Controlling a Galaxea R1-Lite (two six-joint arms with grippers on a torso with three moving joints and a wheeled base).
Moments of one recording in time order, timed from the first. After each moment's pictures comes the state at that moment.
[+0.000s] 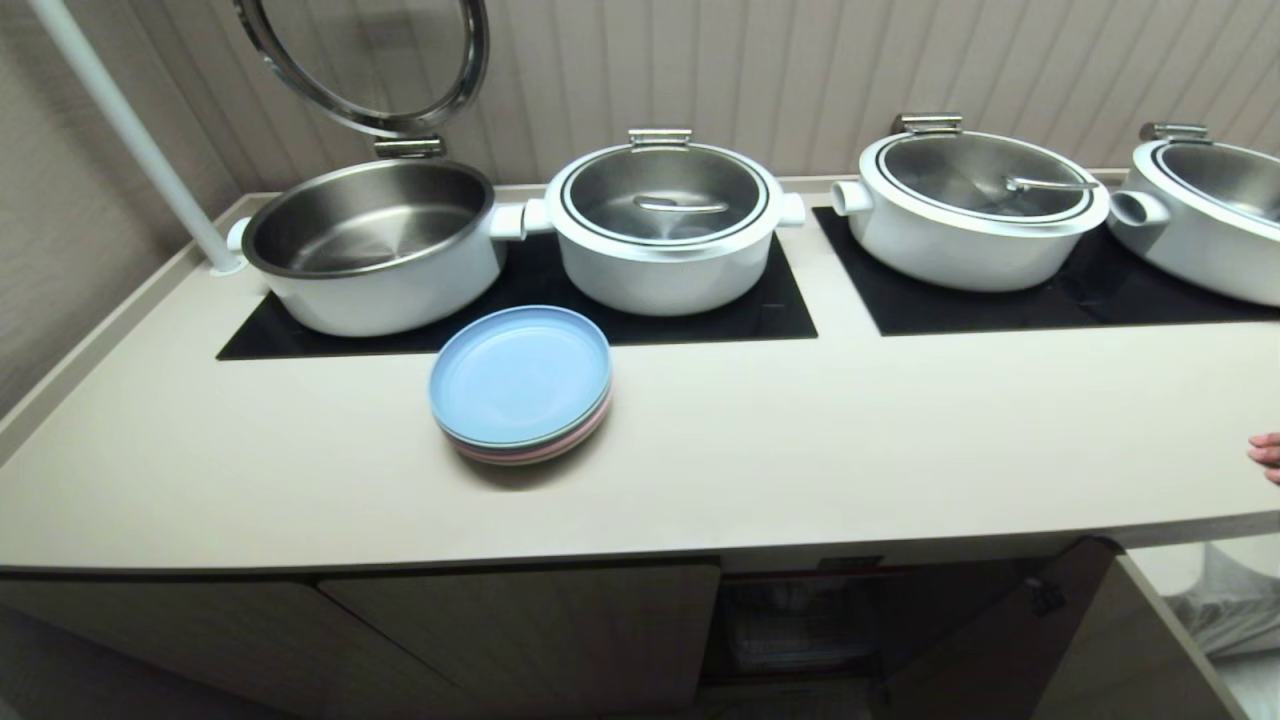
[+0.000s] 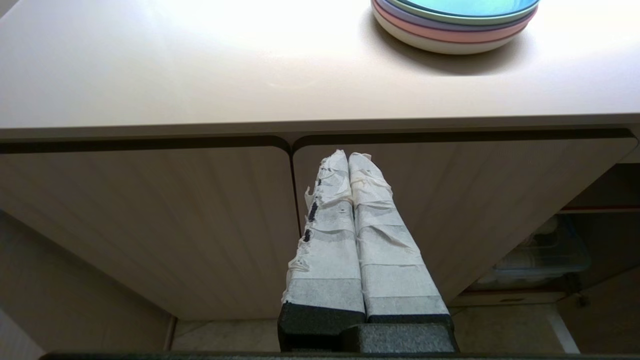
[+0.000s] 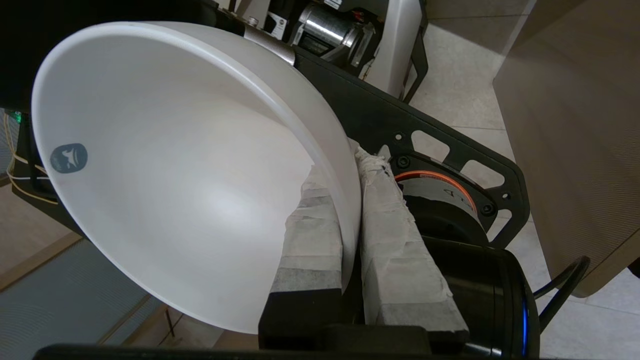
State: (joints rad) left arm 0.00 0.00 0.00 0.00 -0.01 -0.02; right arm 0.33 0.78 -0.65 0.98 0.27 -0.03
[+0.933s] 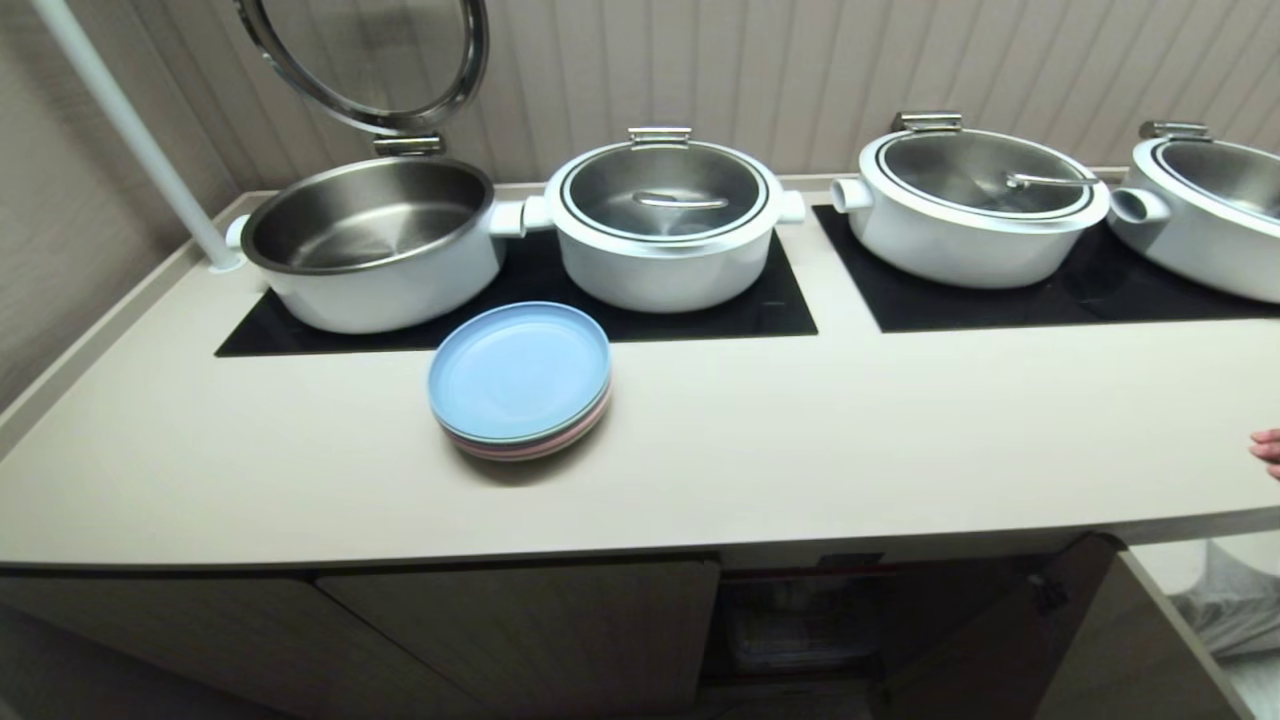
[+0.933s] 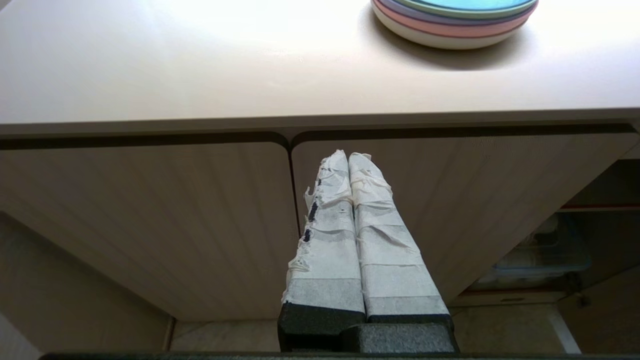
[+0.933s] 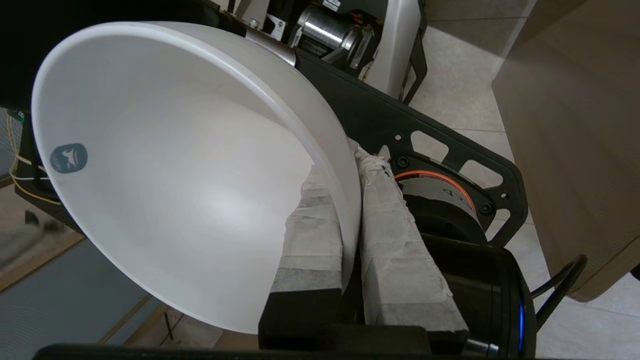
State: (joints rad) left arm 0.00 0.00 0.00 0.00 -0.01 -0.02; right arm 0.33 0.79 -0.67 1.00 0.27 -0.03
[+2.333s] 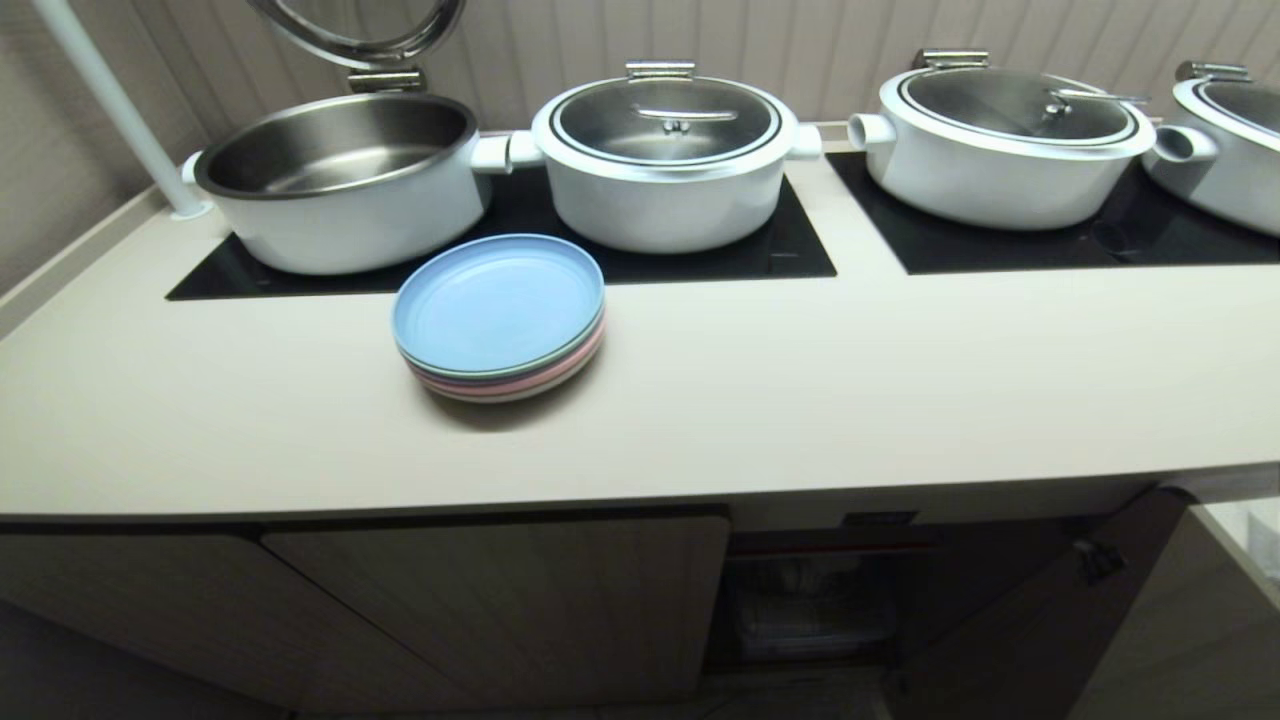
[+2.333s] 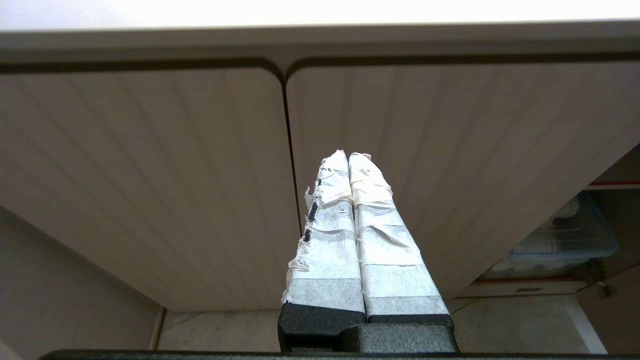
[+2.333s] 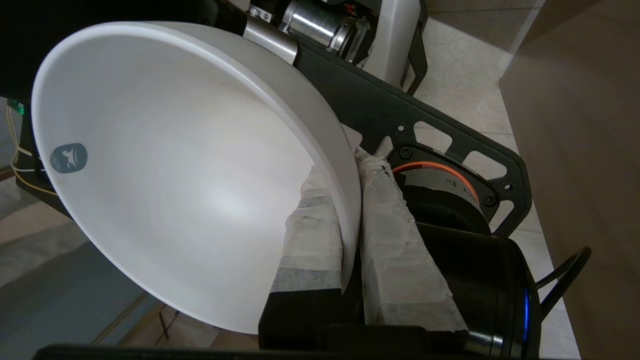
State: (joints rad) left arm 0.00 0.00 0.00 0.00 -0.01 -0.02; right arm 0.33 0.79 -0.67 1.02 0.27 -0.03
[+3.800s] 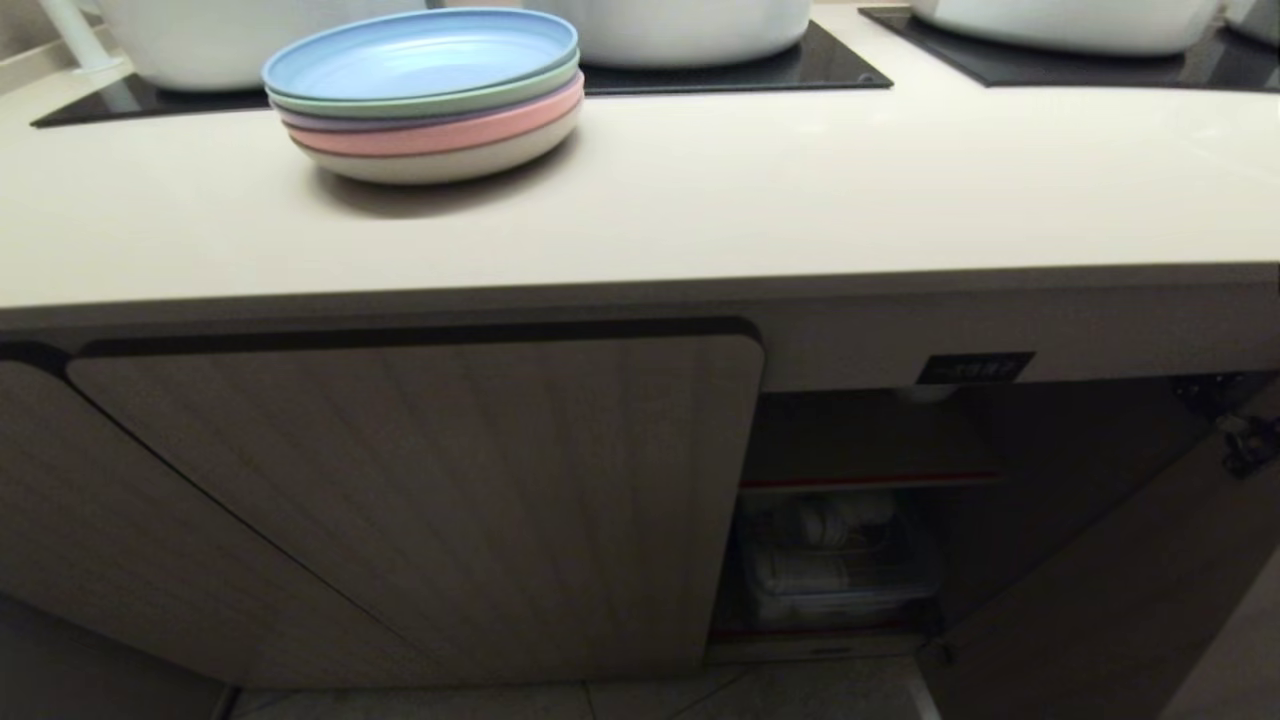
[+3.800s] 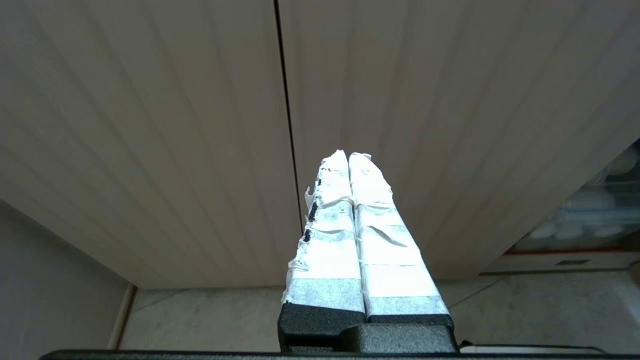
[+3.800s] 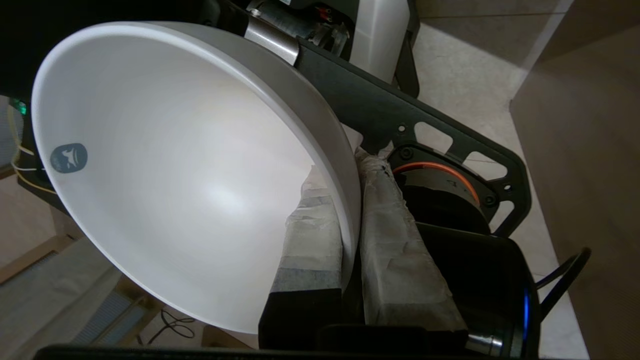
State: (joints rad) left arm 0.00 0.00 0.00 0.00 -0.01 -0.02; right arm 0.33 0.79 -0.68 1.03 0.27 -0.03
